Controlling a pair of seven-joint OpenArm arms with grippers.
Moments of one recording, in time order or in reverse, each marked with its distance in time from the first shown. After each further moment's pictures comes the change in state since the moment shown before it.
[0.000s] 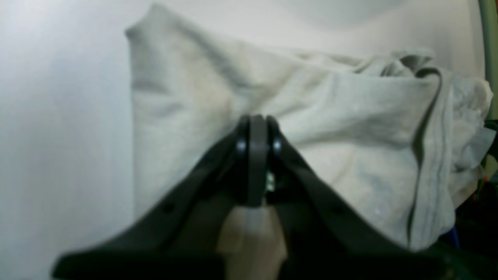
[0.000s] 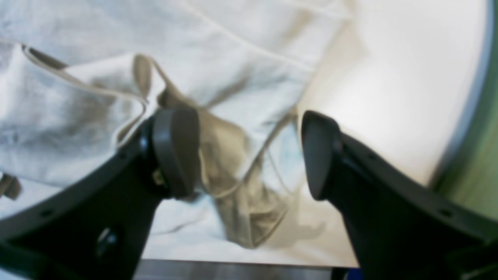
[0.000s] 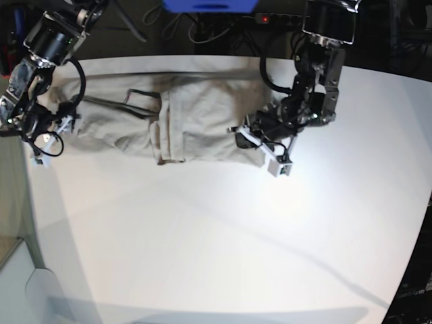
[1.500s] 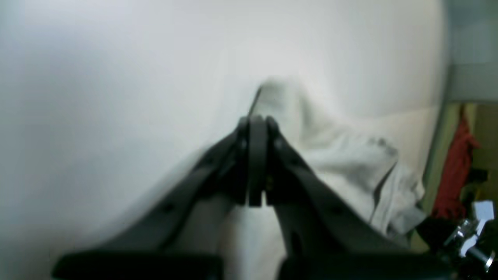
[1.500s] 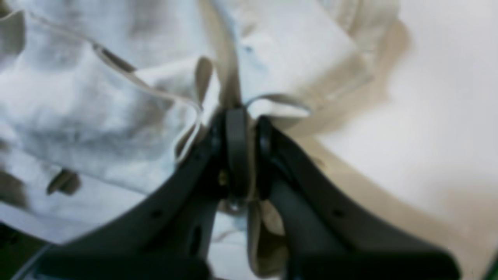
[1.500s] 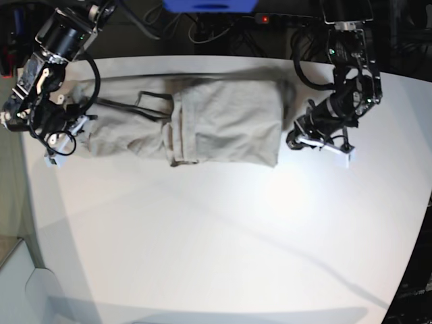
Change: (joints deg) left arm 6.1 0.5 -21.2 8.2 -9.4 7.0 5.9; right arm -0.6 -3.8 0.2 0.7 8.1 0.0 -0.6
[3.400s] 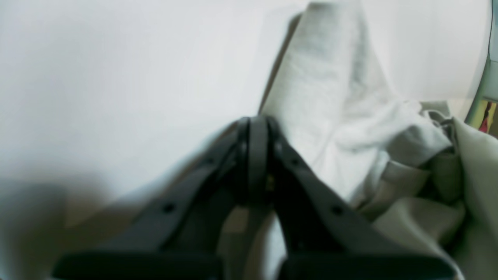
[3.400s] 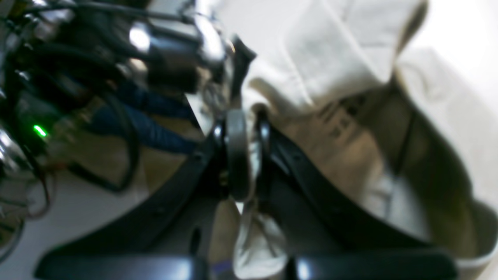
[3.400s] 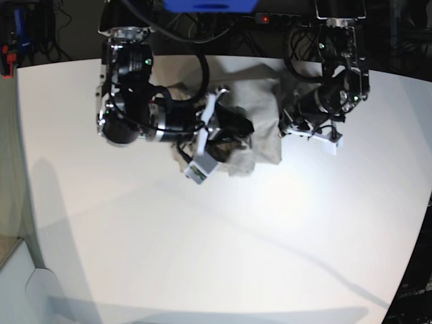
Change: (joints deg) left arm 1.4 0.7 3.6 -3.5 1.5 7.2 0.5; right arm -6.4 -14.3 -38.0 19.3 32.5 0.1 -1.6
